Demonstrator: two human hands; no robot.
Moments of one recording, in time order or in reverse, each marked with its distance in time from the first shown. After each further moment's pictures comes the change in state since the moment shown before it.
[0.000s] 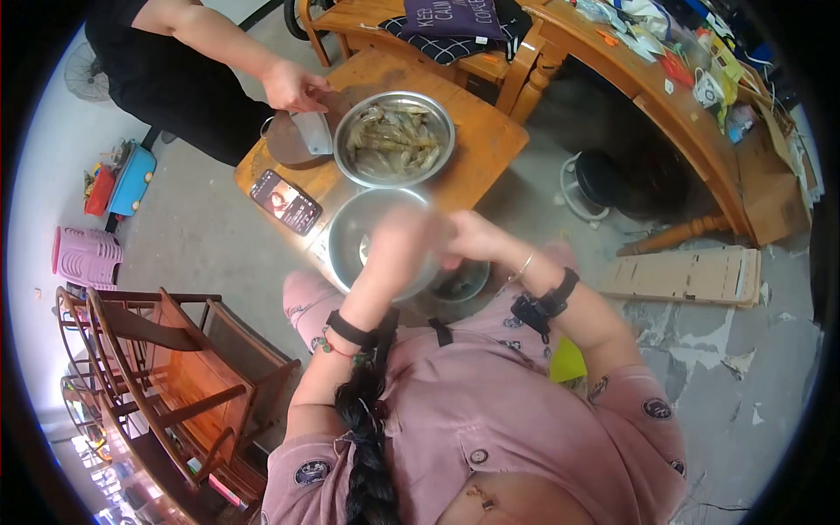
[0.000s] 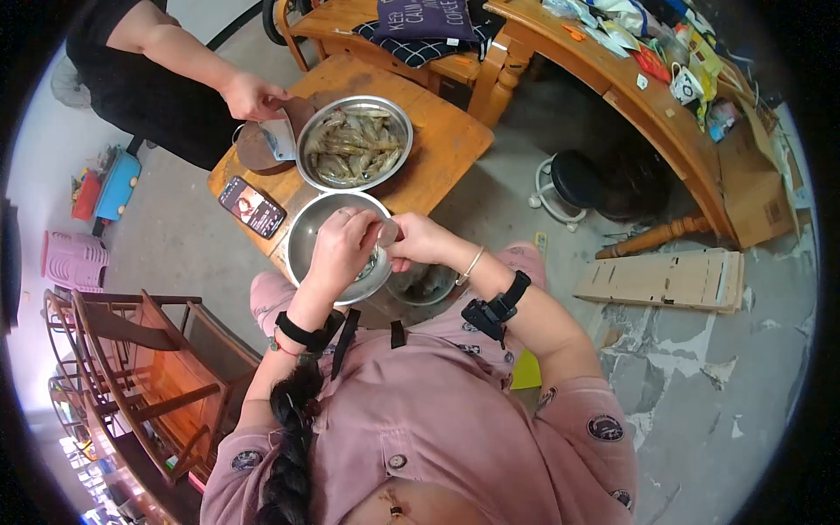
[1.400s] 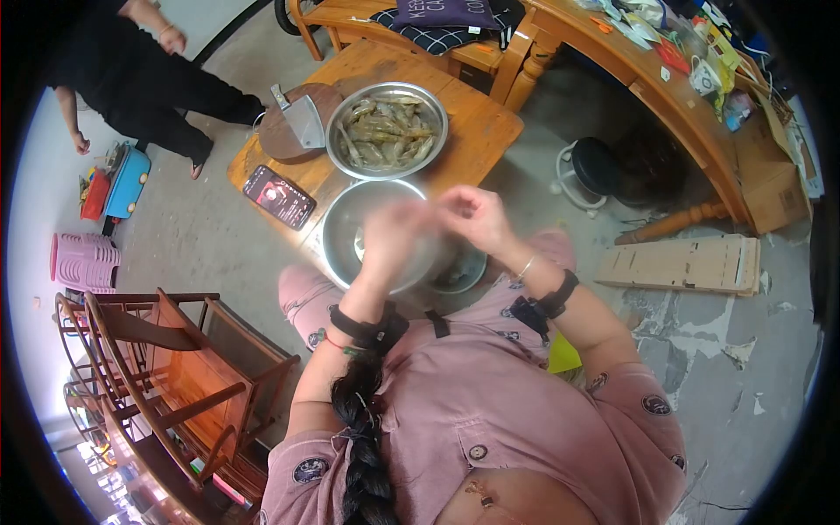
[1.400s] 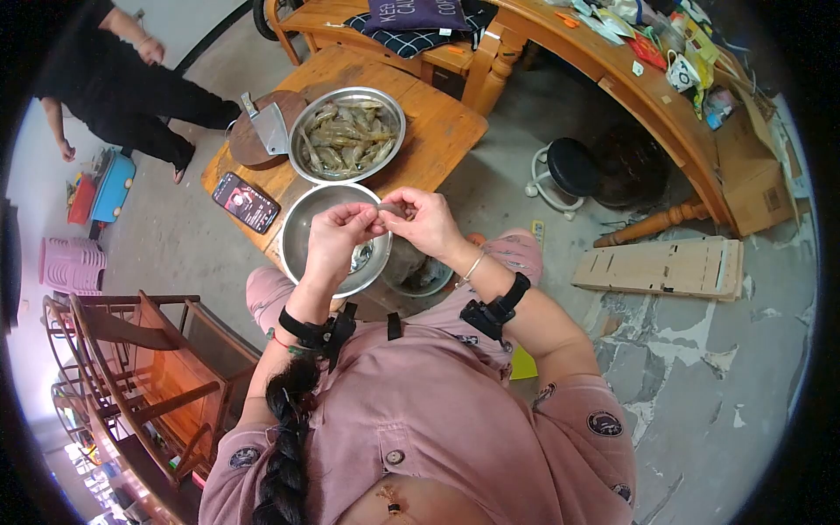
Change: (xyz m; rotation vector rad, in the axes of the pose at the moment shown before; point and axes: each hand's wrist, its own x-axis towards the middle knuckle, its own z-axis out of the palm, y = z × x) left_hand -0.022 -0.023 0.033 -0.895 -0.038 -0.861; right_hand -0.012 0.002 0.008 0.074 0.467 -0.400
